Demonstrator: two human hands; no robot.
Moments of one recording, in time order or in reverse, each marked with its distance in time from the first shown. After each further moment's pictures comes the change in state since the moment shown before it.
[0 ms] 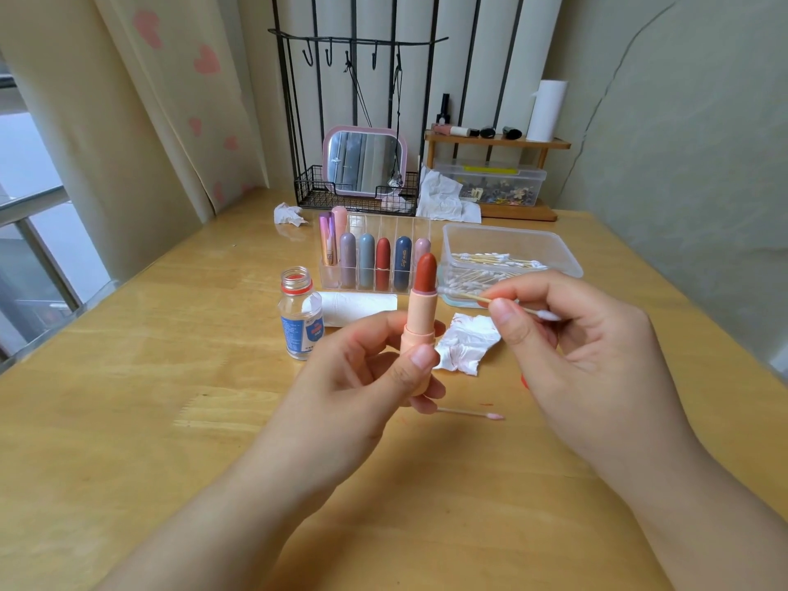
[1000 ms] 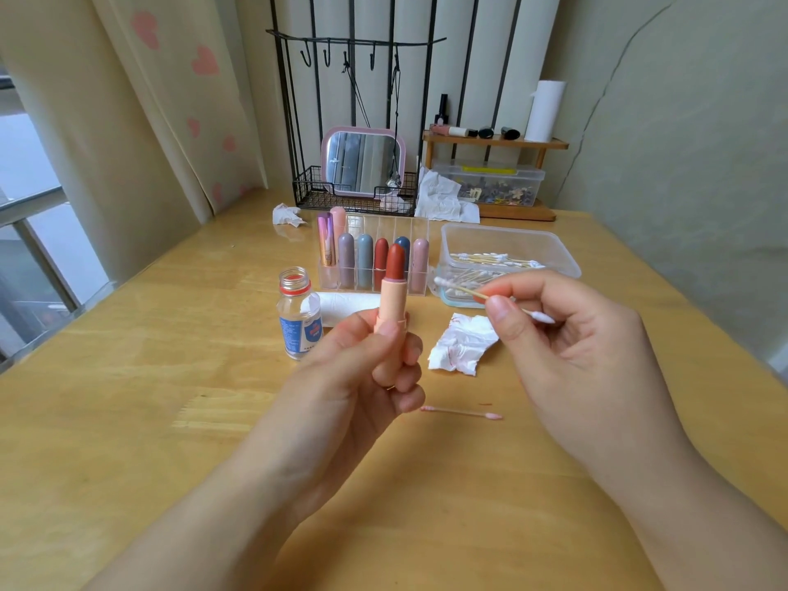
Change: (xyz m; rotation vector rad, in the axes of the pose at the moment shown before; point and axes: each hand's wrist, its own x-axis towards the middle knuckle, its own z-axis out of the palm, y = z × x) left_hand 0.006 0.000 -0.001 -0.484 0.072 -0.214; right_hand 0.000 -0.007 0.002 0.036 0.013 0.061
